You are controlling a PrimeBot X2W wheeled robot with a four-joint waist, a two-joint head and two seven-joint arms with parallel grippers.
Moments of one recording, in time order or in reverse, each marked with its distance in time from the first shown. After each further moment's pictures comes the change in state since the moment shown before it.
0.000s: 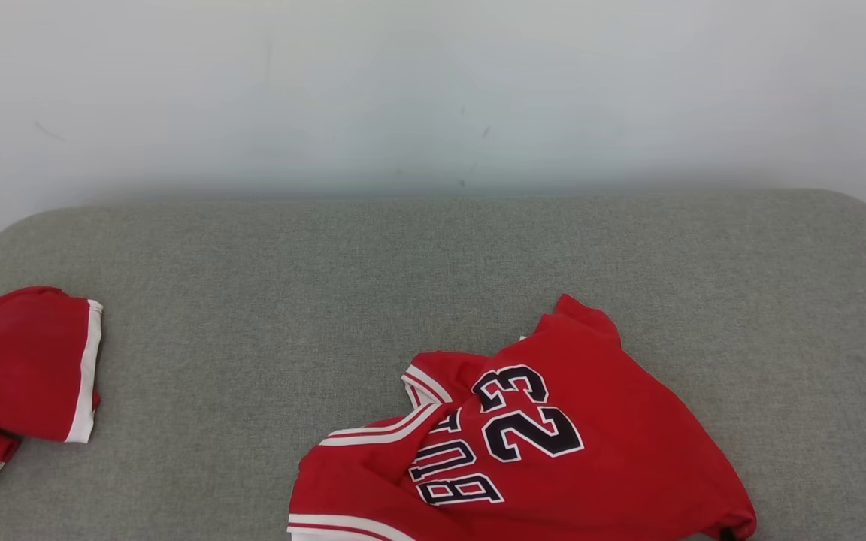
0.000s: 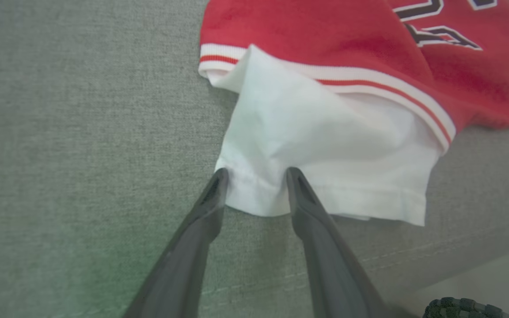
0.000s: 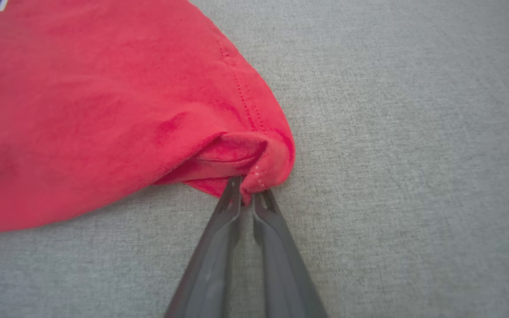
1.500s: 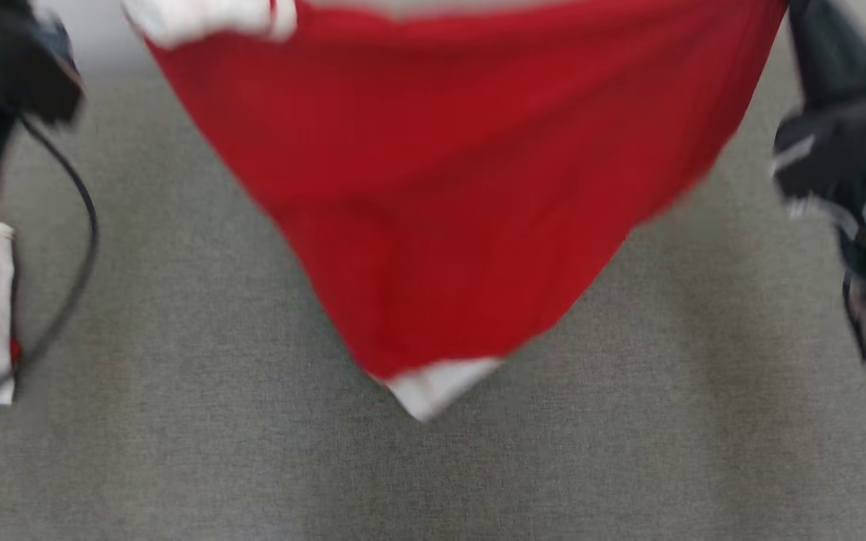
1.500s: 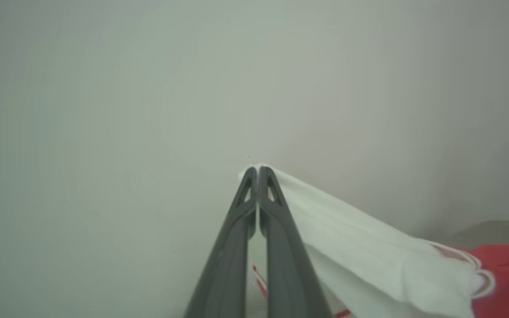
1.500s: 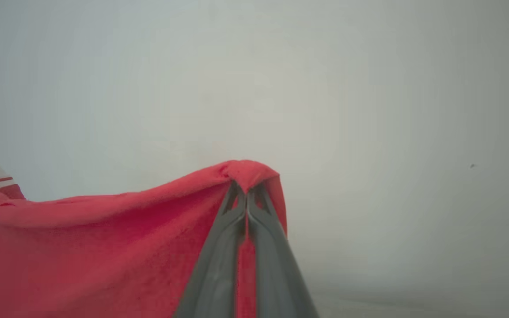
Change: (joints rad) left arm -1.054 0.331 0.102 -0.319 -0.153 -0.002 0.398; right arm -0.722 -0.173 0.074 -0.566 0.197 0.000 0.359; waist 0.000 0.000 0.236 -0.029
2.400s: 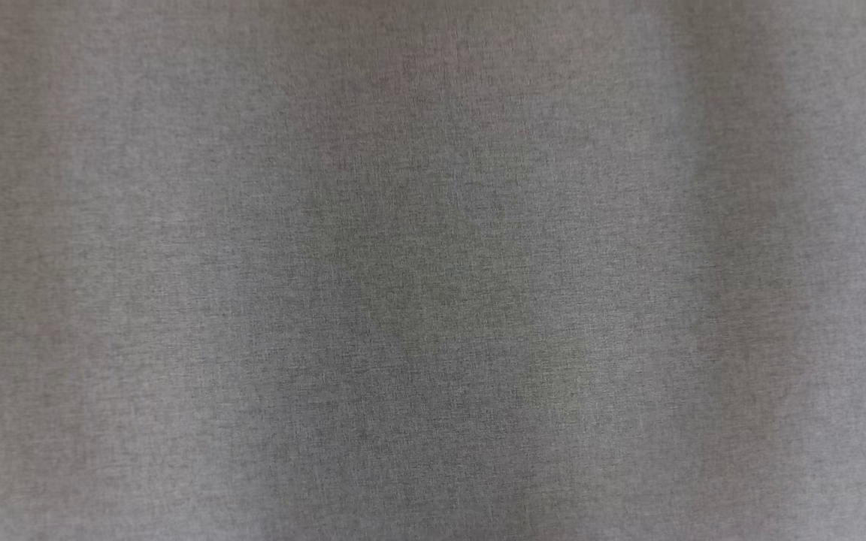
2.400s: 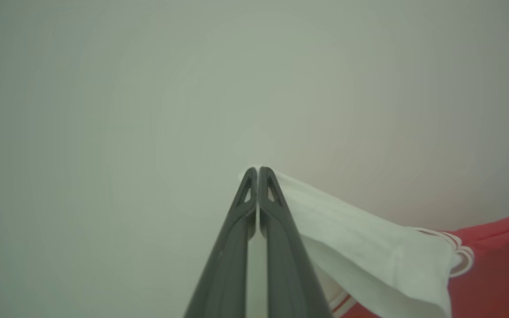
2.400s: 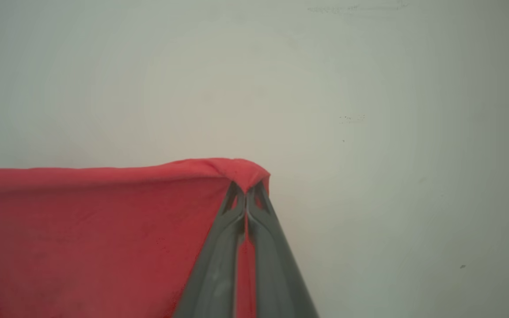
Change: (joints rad) left arm -0.937 -0.047 -0.247 0.599 -0.027 0.000 -0.133; right arm -0.963 0.030 0.153 0.628 0.003 0.000 -0.001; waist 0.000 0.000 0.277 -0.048
